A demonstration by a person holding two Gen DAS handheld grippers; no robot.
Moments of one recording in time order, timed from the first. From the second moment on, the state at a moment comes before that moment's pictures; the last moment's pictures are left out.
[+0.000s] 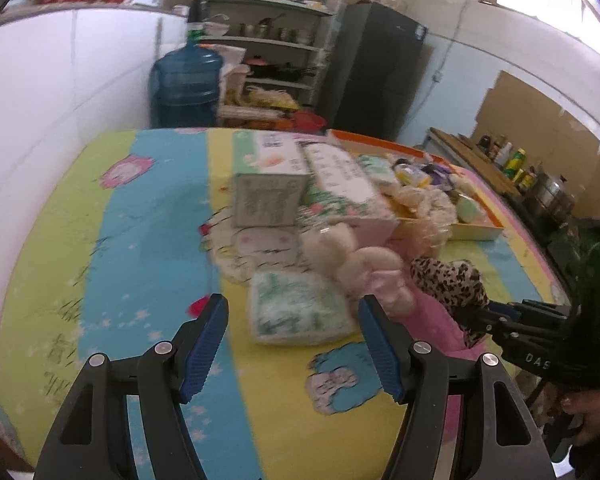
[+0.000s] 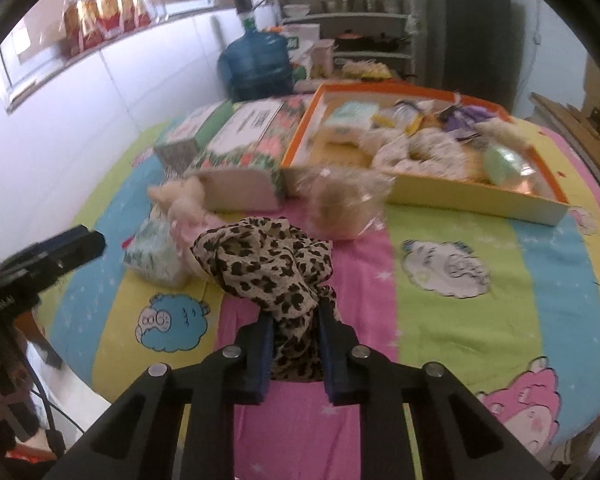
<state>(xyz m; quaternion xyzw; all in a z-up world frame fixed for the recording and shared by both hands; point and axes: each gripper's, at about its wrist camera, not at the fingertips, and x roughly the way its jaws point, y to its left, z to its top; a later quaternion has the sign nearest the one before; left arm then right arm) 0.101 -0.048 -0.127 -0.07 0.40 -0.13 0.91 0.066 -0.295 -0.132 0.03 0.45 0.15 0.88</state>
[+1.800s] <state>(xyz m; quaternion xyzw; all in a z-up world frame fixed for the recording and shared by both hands) 0.135 -0.108 -0.072 -0.06 0.35 -0.23 0.91 0.048 -0.340 -0.078 0.08 0.40 0.12 0.91</state>
